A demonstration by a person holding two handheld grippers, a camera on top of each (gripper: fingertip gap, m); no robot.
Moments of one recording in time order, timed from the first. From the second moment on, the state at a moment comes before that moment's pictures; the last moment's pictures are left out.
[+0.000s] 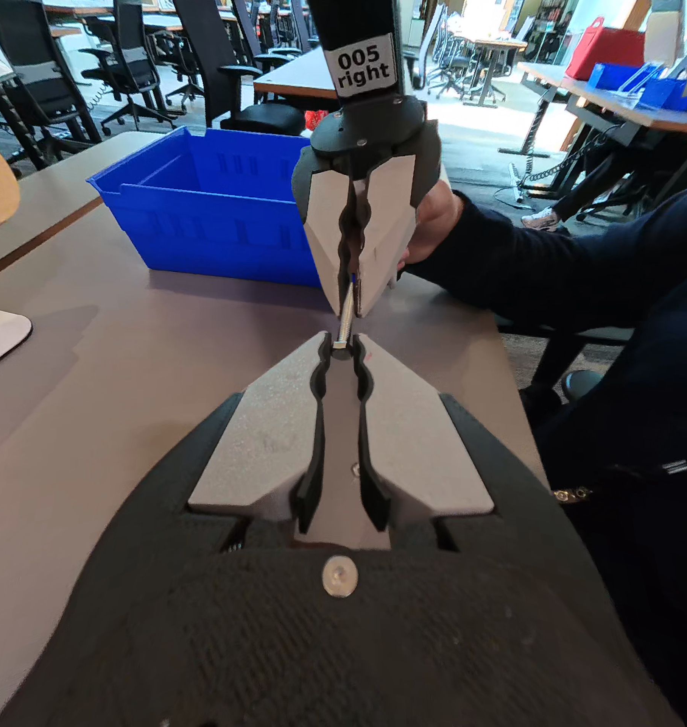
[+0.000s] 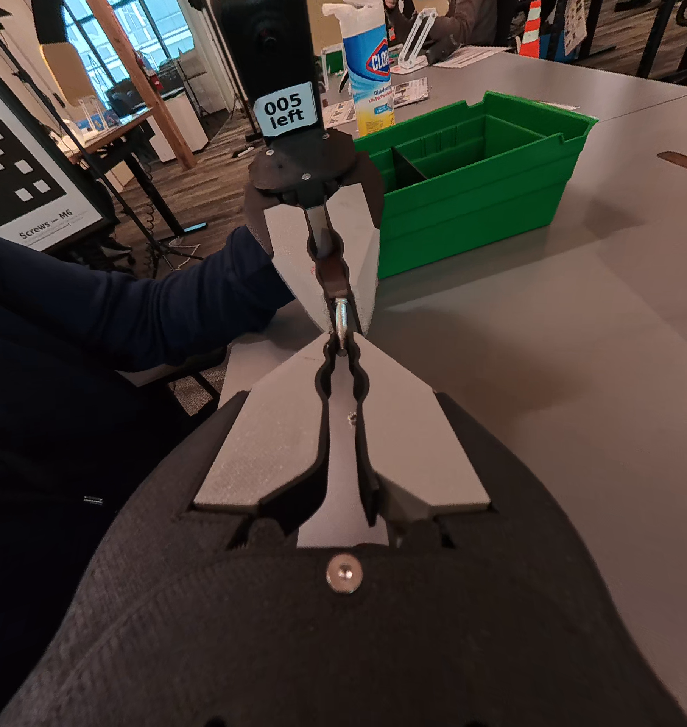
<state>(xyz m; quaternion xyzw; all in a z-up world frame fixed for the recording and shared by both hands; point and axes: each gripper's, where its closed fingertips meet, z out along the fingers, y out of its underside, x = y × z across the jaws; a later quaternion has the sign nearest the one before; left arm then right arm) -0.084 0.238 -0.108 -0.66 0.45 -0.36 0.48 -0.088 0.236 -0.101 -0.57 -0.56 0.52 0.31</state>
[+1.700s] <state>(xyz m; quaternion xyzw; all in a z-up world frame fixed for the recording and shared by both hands) -0.081 0.264 -0.120 -0.65 0.48 -0.19 0.56 -0.097 0.255 -0.101 -0.58 -0.53 0.49 0.37</state>
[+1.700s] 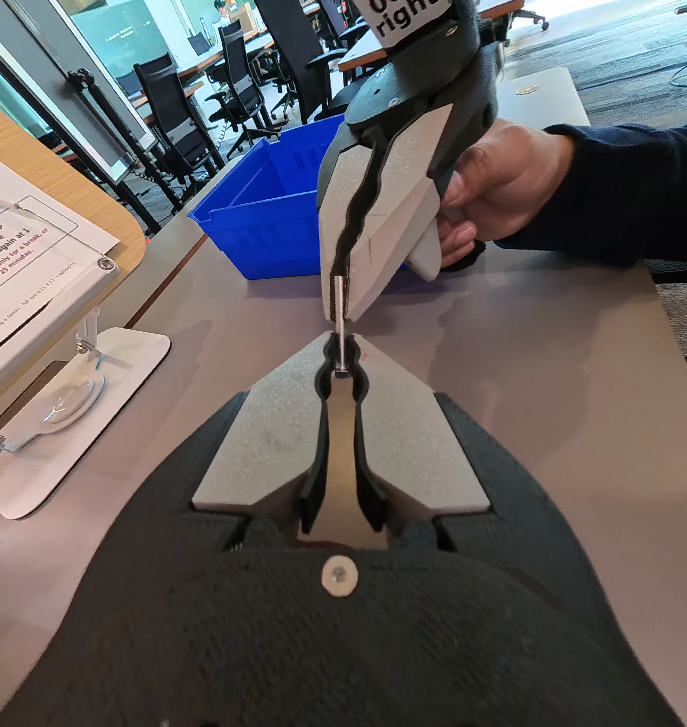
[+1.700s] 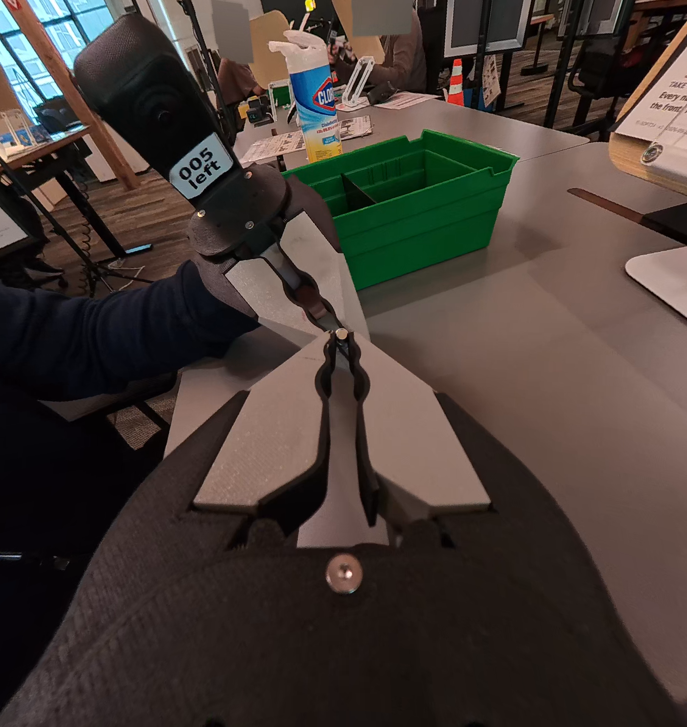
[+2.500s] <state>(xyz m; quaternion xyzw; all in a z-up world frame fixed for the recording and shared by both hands) -0.074 0.262 -0.119 -0.68 0.42 -0.29 0.52 -0.096 0.257 -0.094 -0.58 -0.51 0.51 0.38</state>
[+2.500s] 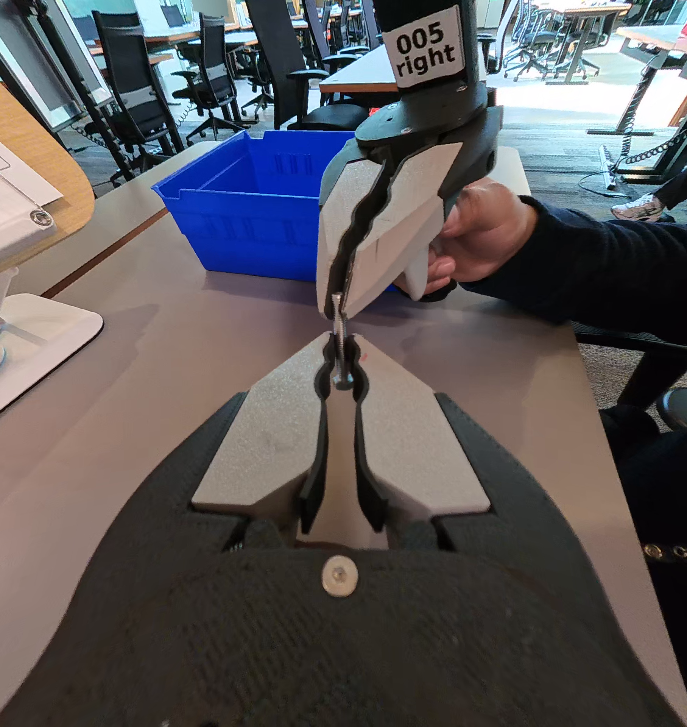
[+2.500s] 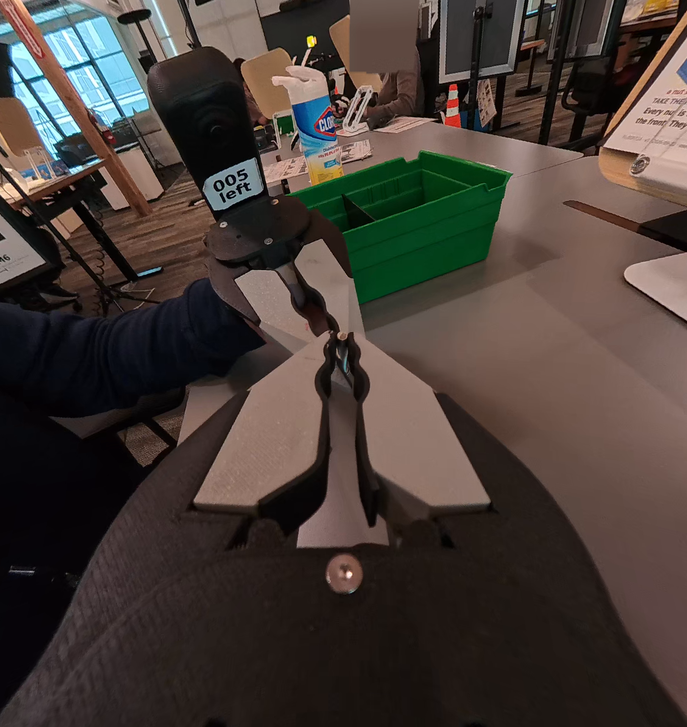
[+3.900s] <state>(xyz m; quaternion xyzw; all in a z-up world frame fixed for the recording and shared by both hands) -0.116 0.298 -0.093 -0.69 0.26 -0.32 0.59 -0.110 0.211 -0.224 -0.70 -0.59 0.29 0.27</state>
